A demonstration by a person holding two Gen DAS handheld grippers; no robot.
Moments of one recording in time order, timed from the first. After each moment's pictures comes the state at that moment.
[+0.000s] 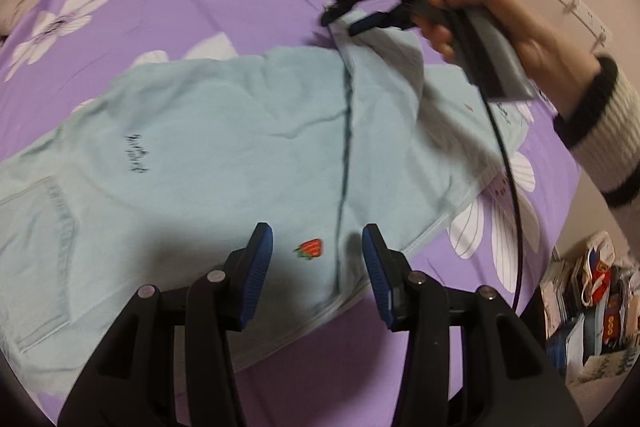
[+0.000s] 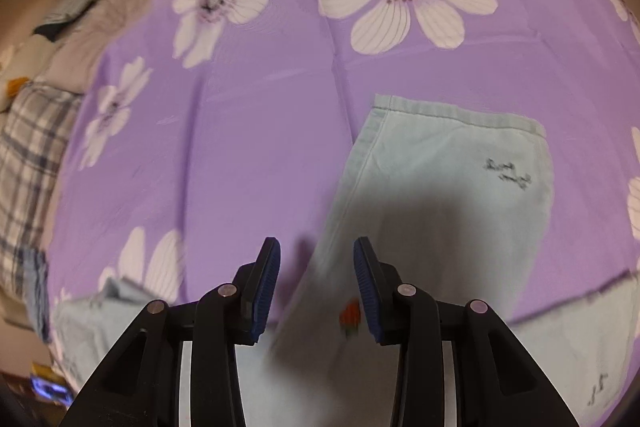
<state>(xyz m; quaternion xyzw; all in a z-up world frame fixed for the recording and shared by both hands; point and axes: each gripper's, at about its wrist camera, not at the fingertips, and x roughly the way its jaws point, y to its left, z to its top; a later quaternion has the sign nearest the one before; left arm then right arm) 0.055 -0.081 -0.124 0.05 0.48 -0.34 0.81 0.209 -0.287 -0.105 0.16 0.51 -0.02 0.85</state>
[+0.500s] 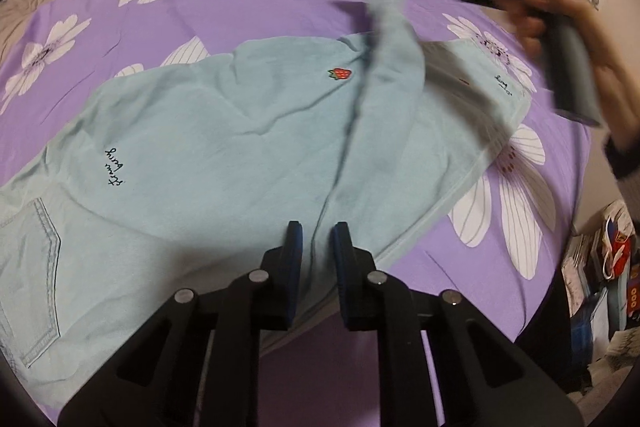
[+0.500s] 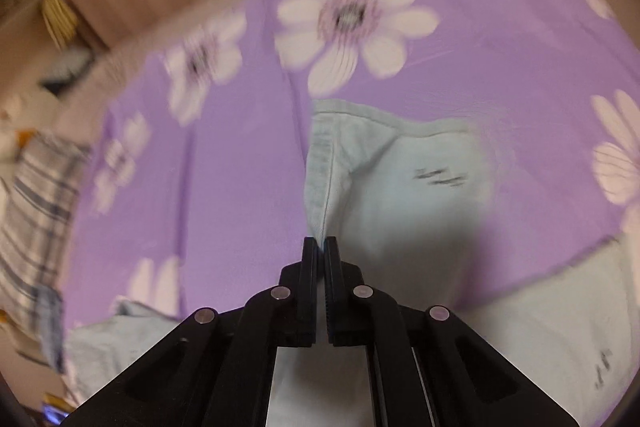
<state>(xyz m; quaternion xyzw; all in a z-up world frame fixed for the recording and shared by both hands) 0.040 -0.097 -0.130 0.10 0.46 -0.34 0.82 0.086 -0.348 -0.067 0.24 0.36 -0.03 0.90</state>
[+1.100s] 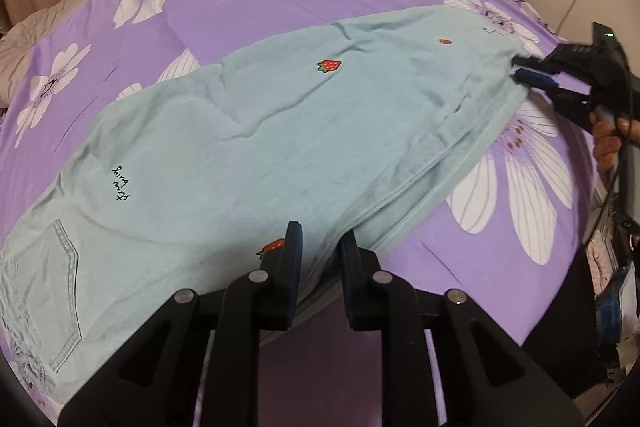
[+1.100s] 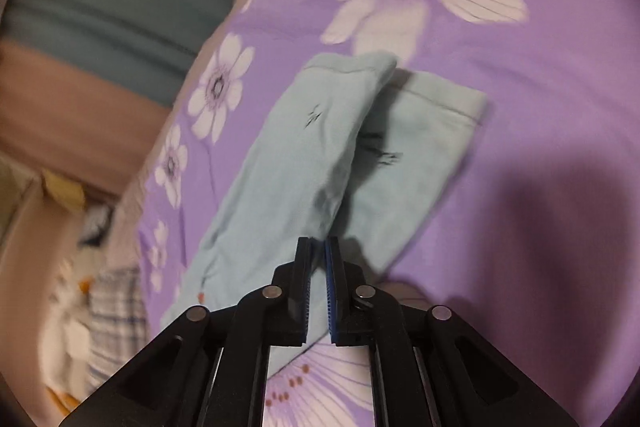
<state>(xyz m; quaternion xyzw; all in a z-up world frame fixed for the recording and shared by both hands) 0.034 -0.114 -0.130 0.17 0.45 -0.31 0.82 -0.086 -0.439 -0.165 0.51 0.25 -0.10 0.81</state>
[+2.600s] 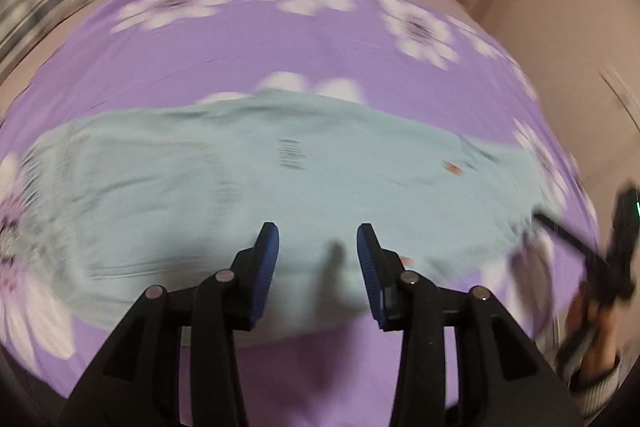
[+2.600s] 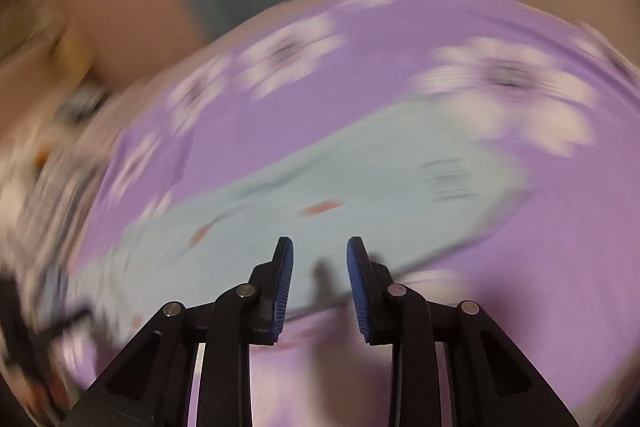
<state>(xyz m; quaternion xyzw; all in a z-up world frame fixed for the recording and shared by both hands) 0.051 0.019 -0.092 -0.06 0.45 -0.17 0.88 -0.038 -0.317 -0.106 0.18 0.34 -0.03 0.92</state>
